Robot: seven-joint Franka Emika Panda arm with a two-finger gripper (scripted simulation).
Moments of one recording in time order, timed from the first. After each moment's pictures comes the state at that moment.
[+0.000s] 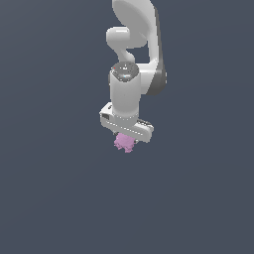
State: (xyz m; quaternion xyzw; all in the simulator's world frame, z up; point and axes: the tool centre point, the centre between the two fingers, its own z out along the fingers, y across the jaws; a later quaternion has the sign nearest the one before) arm 0.001 -0.005 0.160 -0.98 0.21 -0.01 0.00
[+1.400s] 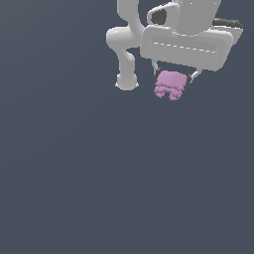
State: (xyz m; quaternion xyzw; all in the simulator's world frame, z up) arm -0.042 0.132 0.410 -0.98 0.21 0.00 0.00
